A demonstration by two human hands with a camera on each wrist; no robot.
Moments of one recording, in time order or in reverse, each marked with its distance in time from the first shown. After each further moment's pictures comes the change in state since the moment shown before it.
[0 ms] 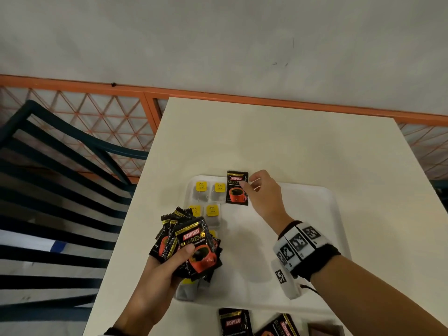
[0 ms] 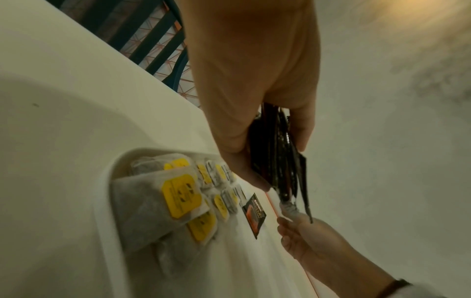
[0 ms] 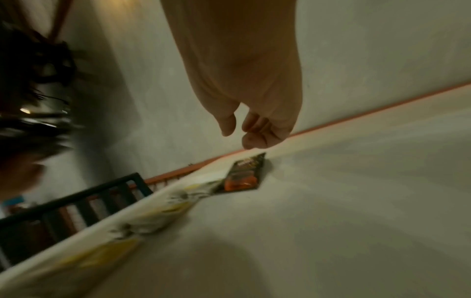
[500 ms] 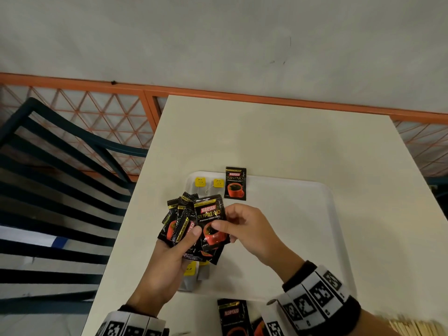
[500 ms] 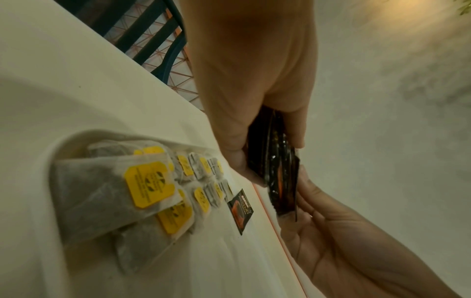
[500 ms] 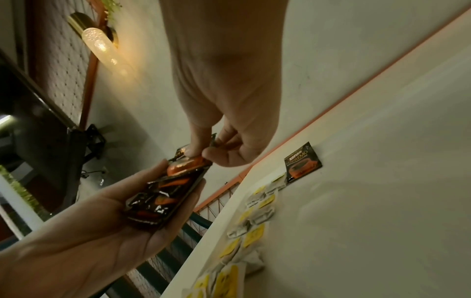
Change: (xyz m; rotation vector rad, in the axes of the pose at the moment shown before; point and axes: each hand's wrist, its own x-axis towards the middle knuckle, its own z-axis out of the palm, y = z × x) left_hand 0.006 0.000 0.014 -0.016 0.009 0.065; right_hand -0.093 -0.028 -0.007 0.358 -0.488 0.057
